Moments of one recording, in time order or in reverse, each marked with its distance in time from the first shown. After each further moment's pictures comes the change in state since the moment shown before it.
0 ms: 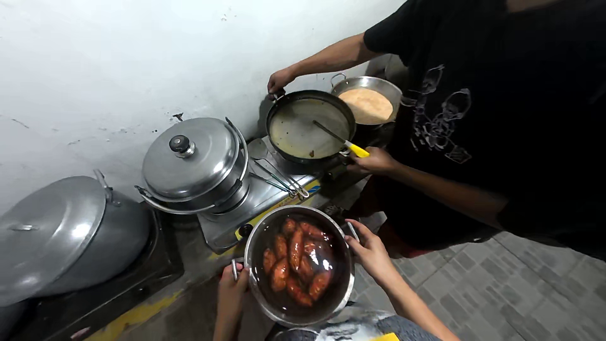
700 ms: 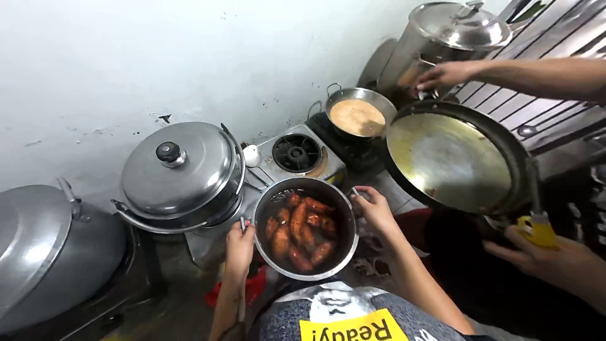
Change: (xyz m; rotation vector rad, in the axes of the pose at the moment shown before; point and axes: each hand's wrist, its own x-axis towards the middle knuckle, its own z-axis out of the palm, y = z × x) left_hand 0.102 0.082 0.047 -0.112 -0.101 0.126; right_hand 0.109 -0.066 -0.024 0.025 0.196 -0.001
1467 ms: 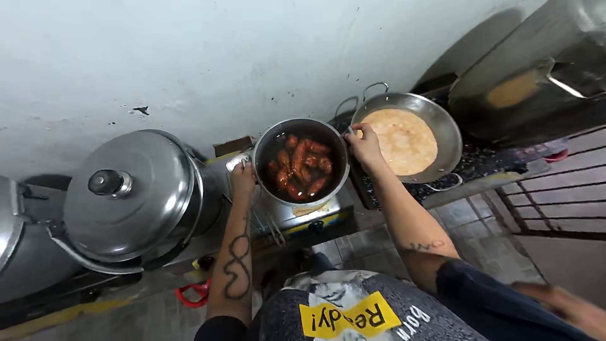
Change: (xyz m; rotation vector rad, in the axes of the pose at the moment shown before) left_hand 0.257 0.085 0.171 -0.062 0.289 -0.081; right_hand 0.397 -0.056 0.020 -0.098 -0.256 -0.149
